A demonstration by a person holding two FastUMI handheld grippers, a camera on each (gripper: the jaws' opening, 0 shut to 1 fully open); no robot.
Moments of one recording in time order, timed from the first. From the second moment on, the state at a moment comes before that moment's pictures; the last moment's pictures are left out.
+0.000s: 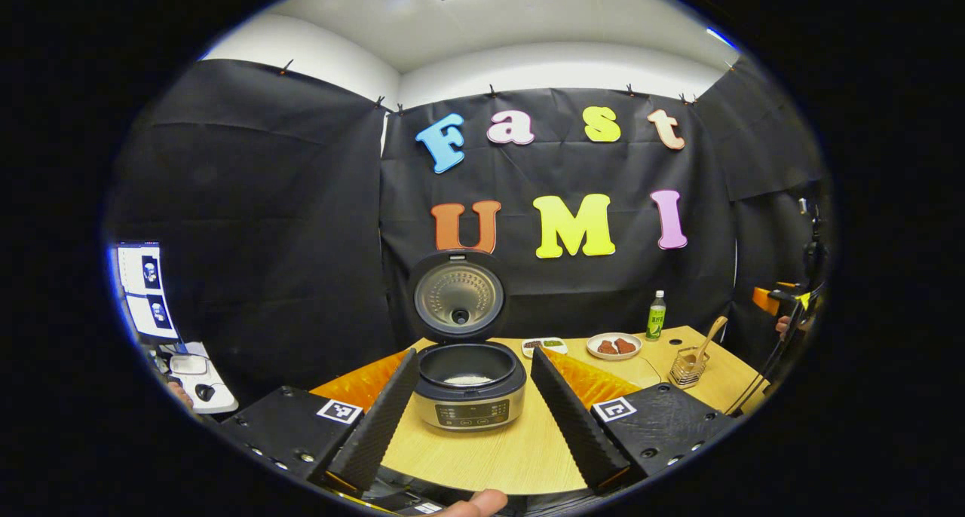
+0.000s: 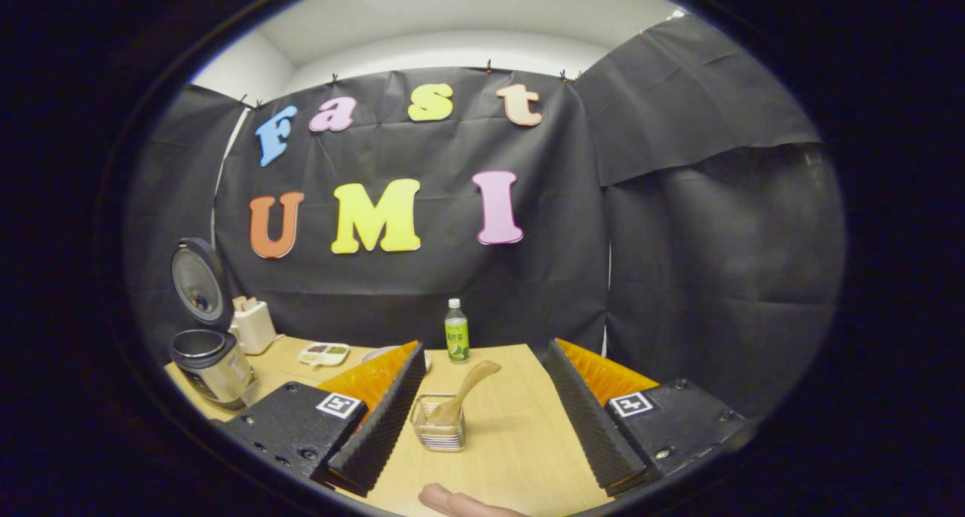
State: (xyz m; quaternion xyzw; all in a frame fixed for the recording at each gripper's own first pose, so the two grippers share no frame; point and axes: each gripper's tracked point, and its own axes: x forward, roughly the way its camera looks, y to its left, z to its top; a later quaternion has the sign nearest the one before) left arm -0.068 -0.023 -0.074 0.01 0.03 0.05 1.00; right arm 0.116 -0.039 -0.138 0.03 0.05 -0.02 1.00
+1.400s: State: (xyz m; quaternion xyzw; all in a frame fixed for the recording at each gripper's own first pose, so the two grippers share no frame) left arm -0.086 -0.024 -0.068 0.01 0.00 0.03 1.00; right arm 0.269 0.010 -0.277 0.15 0.17 0.06 0.97
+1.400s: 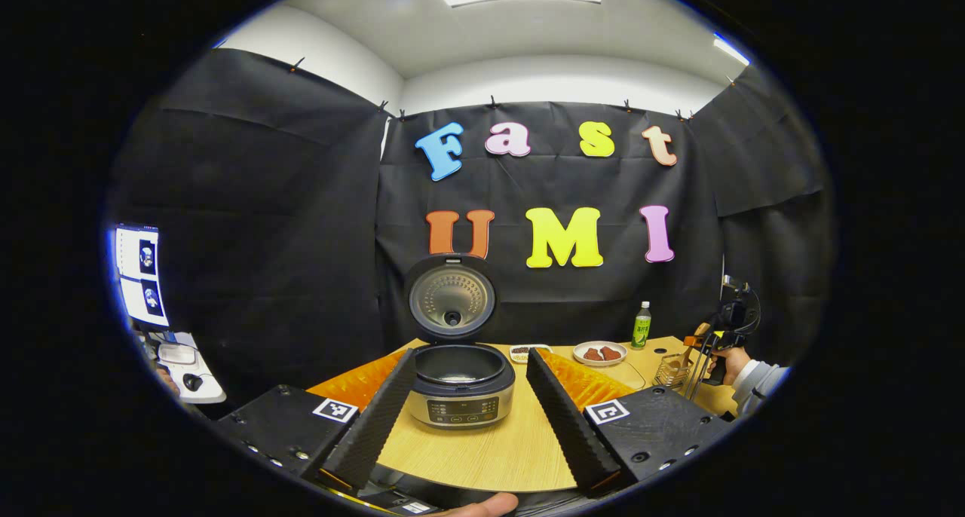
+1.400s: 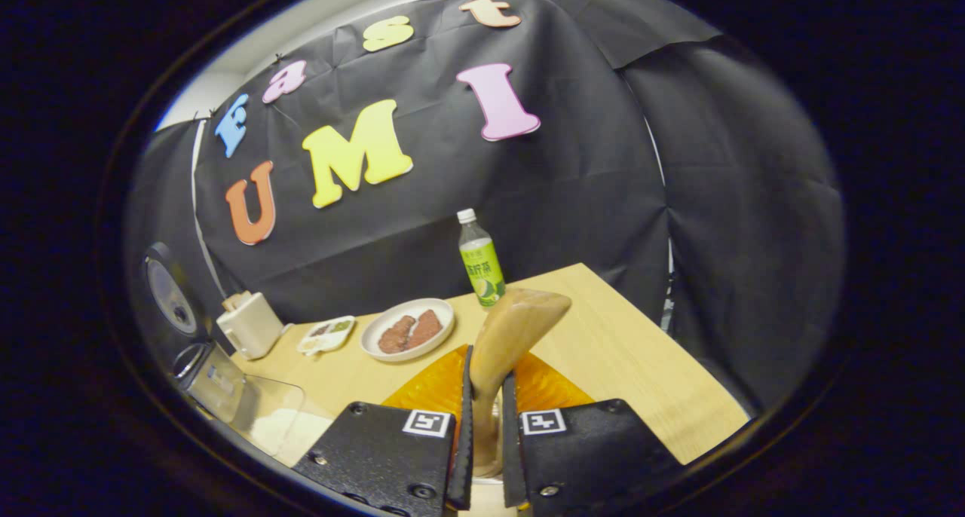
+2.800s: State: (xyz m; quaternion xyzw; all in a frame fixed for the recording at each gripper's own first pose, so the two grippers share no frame) left arm -0.124 -0.009 -0.055 -0.01 -0.02 0.01 1.00; right arm 0.186 0.213 -0.168 -0.02 0.07 0.16 0.98
